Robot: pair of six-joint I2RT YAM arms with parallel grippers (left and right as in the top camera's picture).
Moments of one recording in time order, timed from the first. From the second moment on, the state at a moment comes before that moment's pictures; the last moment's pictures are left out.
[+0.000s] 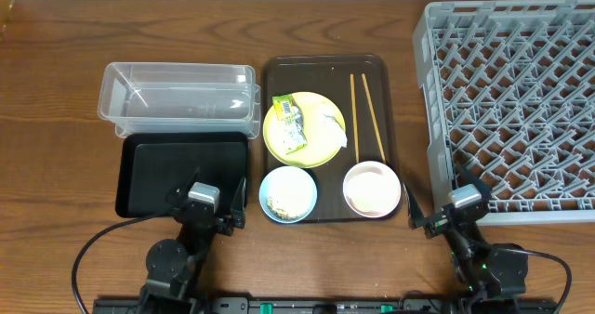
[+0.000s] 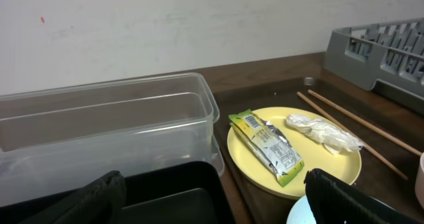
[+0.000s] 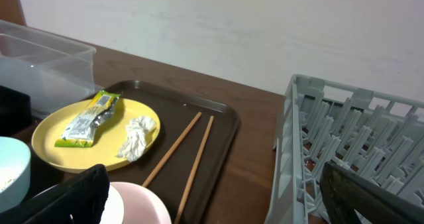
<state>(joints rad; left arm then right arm) -0.22 0.01 0.03 -0.13 0.05 0.02 0.10 0.01 0.01 -0.05 -0.27 -0.11</state>
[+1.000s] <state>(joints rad) -0.22 0.08 0.28 -0.16 0.16 -0.07 0.10 0.03 0.12 -0.01 -0.42 0.14</state>
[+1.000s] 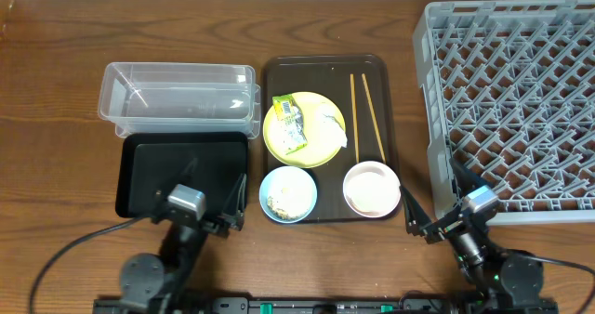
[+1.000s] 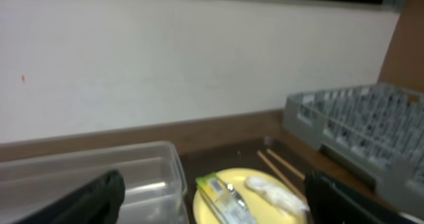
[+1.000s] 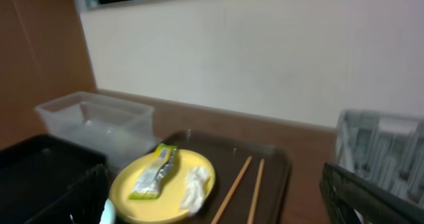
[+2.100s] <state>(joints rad) -0.51 1.30 1.29 -1.03 0.41 -0.25 0.07 1.03 1.10 -0.93 -0.43 0.29</state>
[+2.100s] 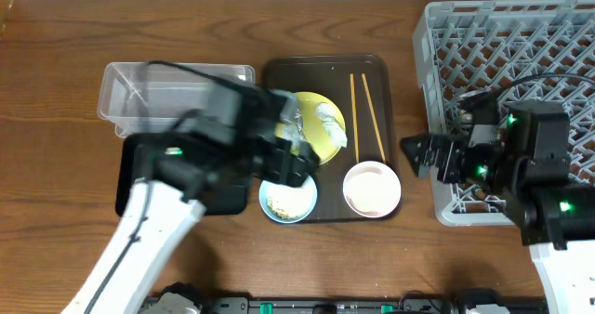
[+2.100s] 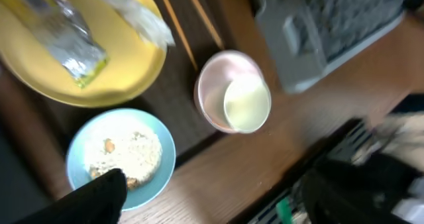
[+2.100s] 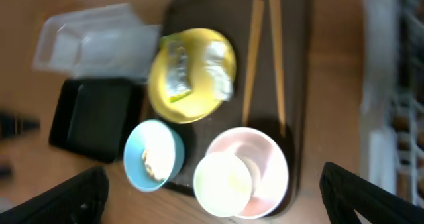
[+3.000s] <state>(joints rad) -0.87 1.79 1.30 -0.84 0.15 -0.51 0.00 1.05 1.10 -0.98 -0.37 0.51</state>
